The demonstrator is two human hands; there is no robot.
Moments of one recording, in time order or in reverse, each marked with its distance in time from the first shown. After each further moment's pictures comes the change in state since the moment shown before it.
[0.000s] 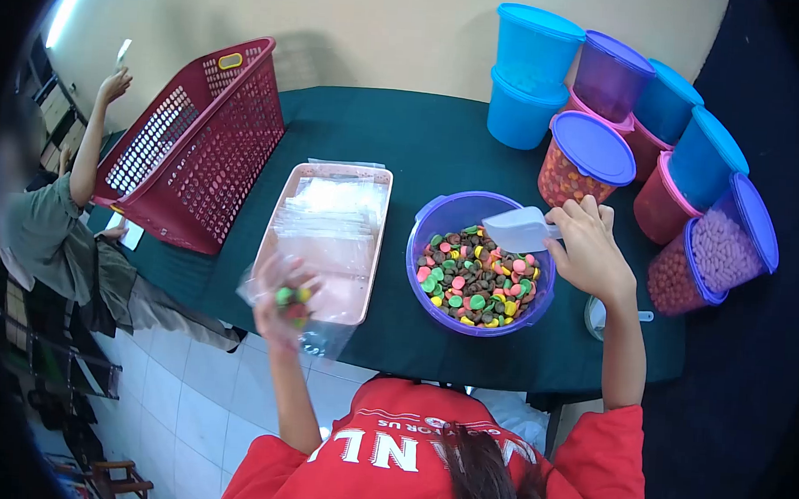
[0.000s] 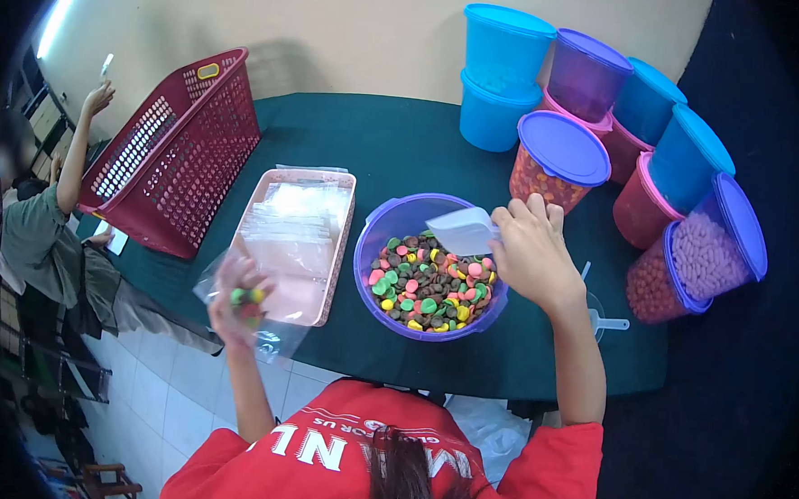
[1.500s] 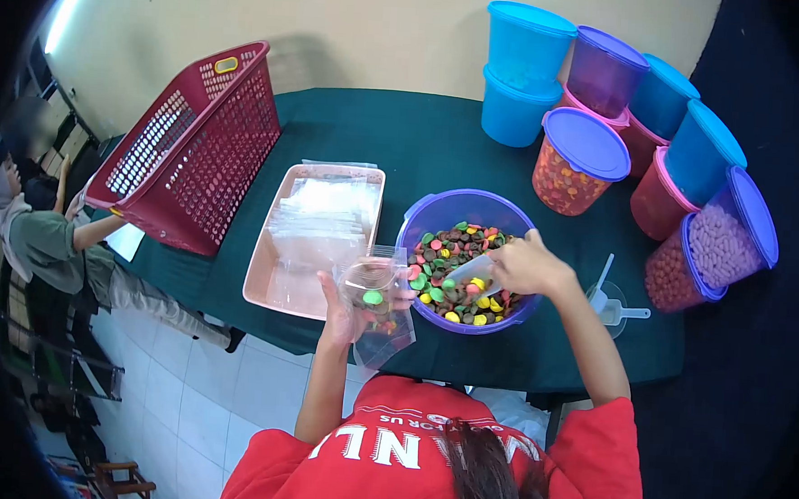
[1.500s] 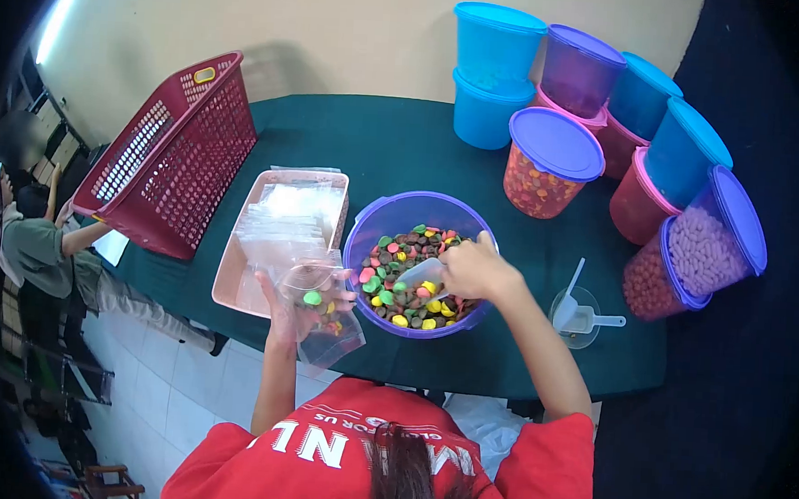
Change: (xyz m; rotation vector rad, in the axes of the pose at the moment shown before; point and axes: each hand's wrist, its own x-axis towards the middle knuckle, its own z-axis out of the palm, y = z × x) left_hand -0.005 -0.031 0.087 -0.015 -0.367 -0.414; right_hand 0.013 0.002 0.076 0.124 -0.484 -0.108
